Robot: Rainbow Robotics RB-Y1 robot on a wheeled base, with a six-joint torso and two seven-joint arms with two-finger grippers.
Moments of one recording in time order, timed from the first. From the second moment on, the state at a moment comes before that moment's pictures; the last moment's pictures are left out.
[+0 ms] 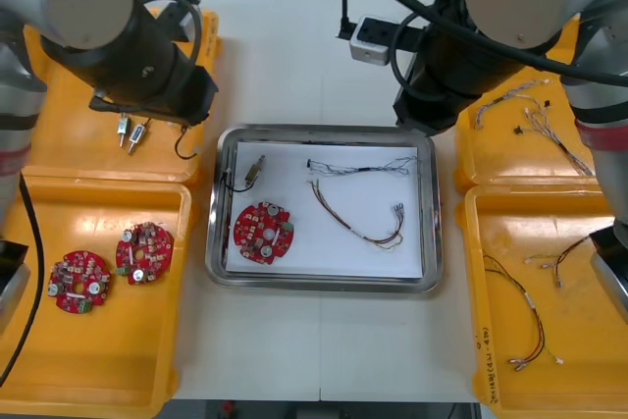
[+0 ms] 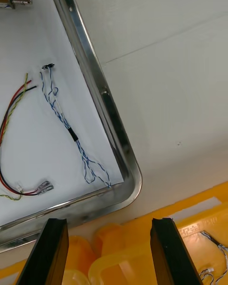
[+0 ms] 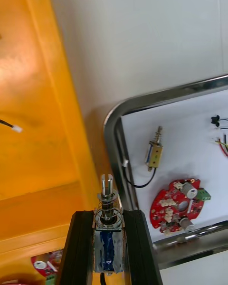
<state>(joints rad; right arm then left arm) -0.88 -0.46 0.25 -1.86 -0.66 1.92 2.00 -0.80 0.52 -0.16 -1.82 0.67 1.91 -1.20</state>
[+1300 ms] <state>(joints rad) -0.42 -0.57 -0.31 -2.06 -0.68 1.92 1.53 -0.80 0.37 -0.54 -1.53 0.56 1.58 -1.09</state>
